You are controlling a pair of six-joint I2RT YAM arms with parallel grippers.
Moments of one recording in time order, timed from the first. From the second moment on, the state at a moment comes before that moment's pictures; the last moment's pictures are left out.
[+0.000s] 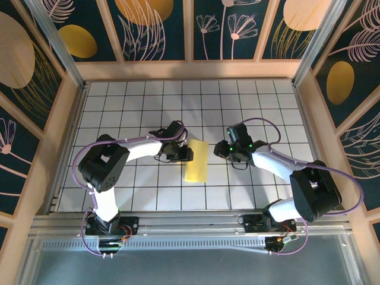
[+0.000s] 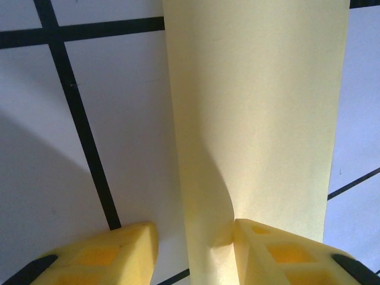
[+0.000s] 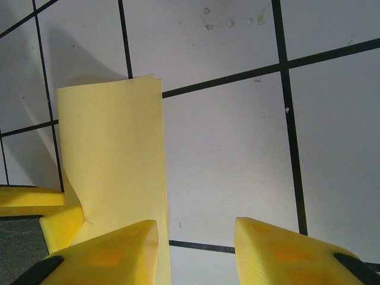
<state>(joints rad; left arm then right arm) -0.68 1.86 1.07 -0.35 0.30 -0.64 0.51 1.40 0.72 -0.28 -0.16 0.73</state>
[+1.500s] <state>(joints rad) -0.69 1.86 1.07 -0.36 0.29 -0.60 0.51 1.42 0.70 -0.27 -0.18 0.72</state>
